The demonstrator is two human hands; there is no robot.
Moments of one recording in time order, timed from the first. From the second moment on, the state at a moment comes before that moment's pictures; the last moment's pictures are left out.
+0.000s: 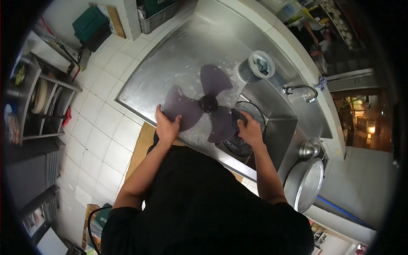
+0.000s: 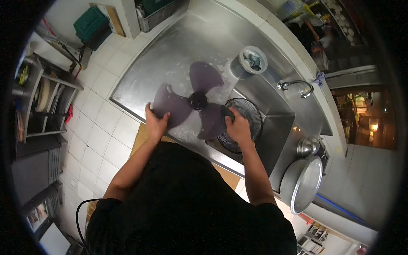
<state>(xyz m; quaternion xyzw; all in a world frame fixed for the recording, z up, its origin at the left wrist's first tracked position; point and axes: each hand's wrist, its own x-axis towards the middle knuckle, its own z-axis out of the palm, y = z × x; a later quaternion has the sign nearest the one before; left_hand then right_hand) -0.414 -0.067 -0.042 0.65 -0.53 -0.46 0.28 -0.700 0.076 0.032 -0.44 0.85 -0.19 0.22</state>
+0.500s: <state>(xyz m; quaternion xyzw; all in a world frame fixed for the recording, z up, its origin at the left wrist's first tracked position) -0.513 -0.107 -0.039 0.31 -0.91 -0.28 -0.01 -0.634 0.060 -0.081 -0.33 0.85 -0.41 0.05</state>
